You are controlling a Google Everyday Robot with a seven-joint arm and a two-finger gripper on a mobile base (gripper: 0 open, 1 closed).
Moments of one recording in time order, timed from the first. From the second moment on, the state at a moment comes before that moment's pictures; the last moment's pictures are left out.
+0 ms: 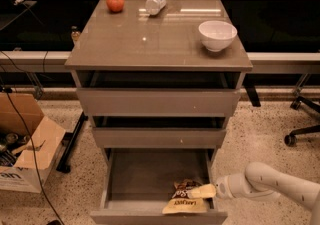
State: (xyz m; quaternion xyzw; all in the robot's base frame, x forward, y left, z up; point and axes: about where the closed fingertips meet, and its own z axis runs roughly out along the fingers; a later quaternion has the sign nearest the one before) arm 0.481 -0.186 0.331 -0.13 0.92 0.35 0.13
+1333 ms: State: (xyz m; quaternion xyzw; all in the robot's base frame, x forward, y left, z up) arm 0.460 -0.157 0.237 -0.07 0.91 0.40 0.08
